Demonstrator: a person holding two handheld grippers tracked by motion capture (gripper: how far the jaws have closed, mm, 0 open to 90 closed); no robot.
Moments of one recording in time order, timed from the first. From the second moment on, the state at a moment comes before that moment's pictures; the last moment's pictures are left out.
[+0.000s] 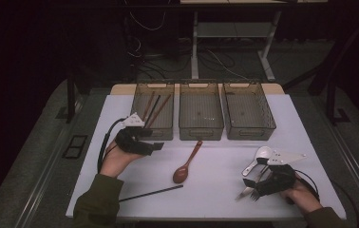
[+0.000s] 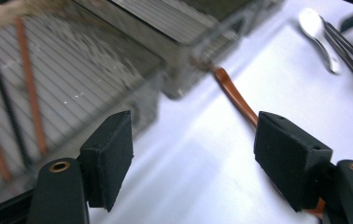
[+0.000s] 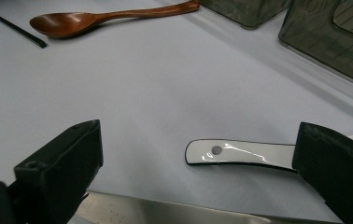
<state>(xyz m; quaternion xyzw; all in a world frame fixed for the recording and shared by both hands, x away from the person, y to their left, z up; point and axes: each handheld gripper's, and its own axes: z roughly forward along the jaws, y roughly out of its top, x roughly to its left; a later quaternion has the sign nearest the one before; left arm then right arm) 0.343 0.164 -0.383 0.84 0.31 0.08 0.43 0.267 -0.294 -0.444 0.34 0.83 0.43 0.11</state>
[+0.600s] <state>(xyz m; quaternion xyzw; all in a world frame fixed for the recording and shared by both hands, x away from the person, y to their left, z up) 0.271 0.173 -0.419 0.86 0.26 0.05 0.43 0.266 -0.293 -0.444 0.34 0.83 0.43 0.11</state>
